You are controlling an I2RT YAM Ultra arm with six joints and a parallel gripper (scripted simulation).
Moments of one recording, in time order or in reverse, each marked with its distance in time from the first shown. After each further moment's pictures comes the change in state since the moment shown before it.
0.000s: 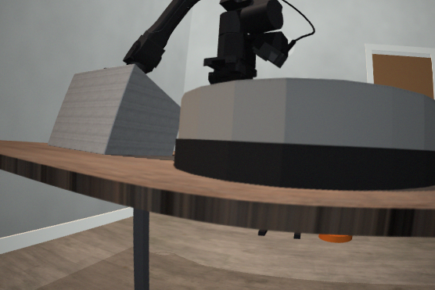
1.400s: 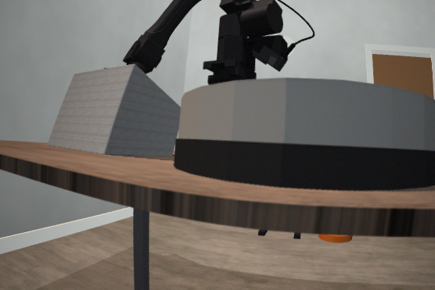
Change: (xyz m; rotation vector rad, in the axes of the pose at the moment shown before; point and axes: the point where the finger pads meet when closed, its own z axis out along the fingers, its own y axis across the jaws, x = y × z) arm 0.002 0.003 0.005 -0.002 0.005 -0.002
